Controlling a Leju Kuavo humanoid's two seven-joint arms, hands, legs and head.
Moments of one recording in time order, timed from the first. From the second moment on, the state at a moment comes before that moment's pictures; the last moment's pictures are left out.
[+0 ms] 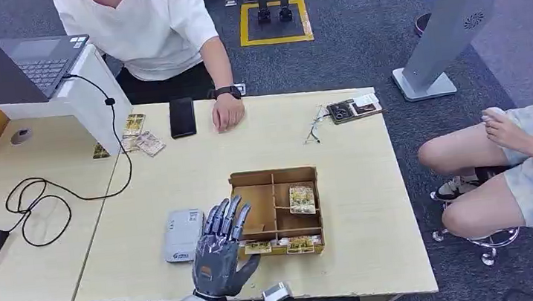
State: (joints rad) left arm -0.05 -0.21 -0.28 -1.15 -1.41 0.67 -0.24; right arm -0.07 0.14 -0.99 -0.21 1.37 -0.21 -0.04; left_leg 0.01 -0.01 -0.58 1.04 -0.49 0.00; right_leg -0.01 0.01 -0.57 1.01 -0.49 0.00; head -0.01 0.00
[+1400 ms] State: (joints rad) left arm -0.14 -0.14 -0.48 -0.93 -1.47 0.67 0.04; right arm -0.08 0.14 -0.98 -0.21 1.37 -0.20 -0.03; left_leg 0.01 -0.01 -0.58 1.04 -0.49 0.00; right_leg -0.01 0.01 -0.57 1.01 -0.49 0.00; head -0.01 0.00
